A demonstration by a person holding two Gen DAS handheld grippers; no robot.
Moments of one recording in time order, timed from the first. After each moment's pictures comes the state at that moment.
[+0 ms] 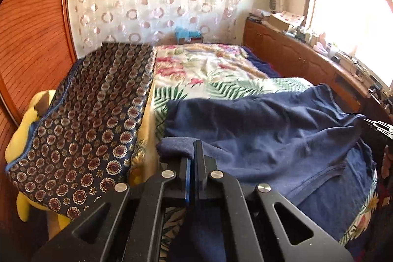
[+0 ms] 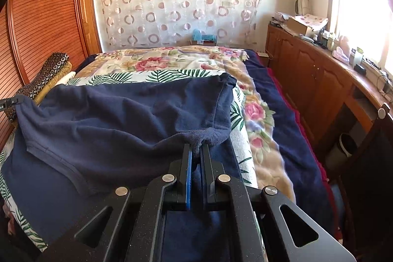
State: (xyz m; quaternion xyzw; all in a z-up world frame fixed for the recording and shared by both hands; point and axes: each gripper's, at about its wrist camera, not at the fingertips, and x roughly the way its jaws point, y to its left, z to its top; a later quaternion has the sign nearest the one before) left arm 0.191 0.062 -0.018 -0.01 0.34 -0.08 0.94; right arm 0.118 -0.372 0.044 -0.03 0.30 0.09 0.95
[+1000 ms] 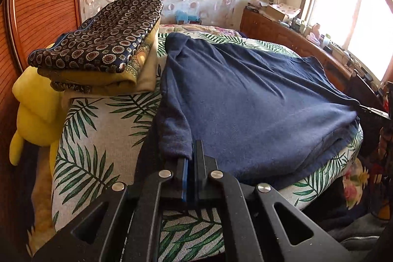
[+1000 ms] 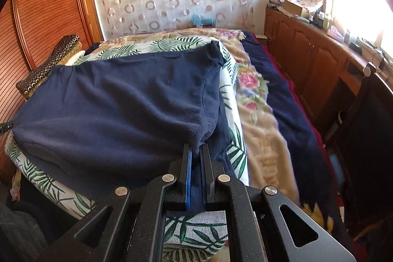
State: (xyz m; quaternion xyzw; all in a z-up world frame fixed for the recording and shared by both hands) left arm 0.060 0.064 -0.073 -0.04 0.39 -0.08 0.92; right arm 0.018 -0.405 -0.010 -0.02 0.34 0.10 0.93
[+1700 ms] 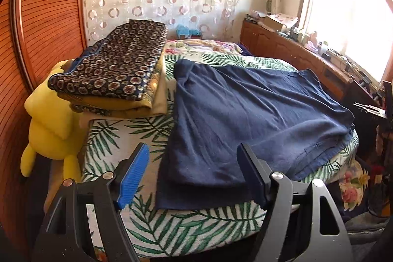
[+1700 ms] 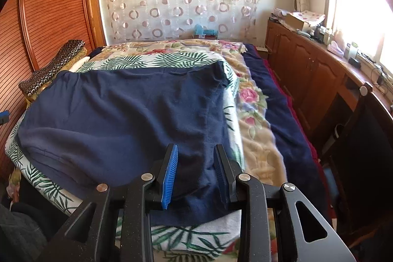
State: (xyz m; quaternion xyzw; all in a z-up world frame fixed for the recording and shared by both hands) left arm 0.042 0.083 -0.042 -0.03 0.35 -0.07 0.93; right arm 0.012 -0.393 0.010 -0.04 0.31 0.10 0.94
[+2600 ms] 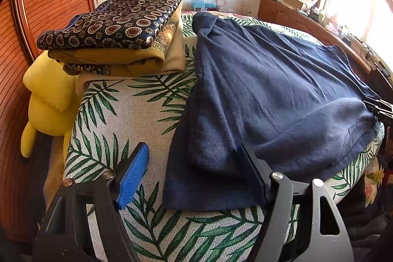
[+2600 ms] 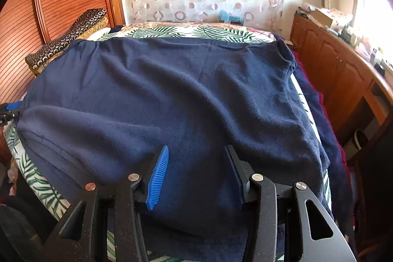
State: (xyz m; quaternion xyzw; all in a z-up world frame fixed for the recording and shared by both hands) left arm 0.071 0.084 -0.102 -0.02 0.42 -0.03 0.91; right arm 0.061 -0.330 -0.041 -0.07 0.35 0.15 0.92
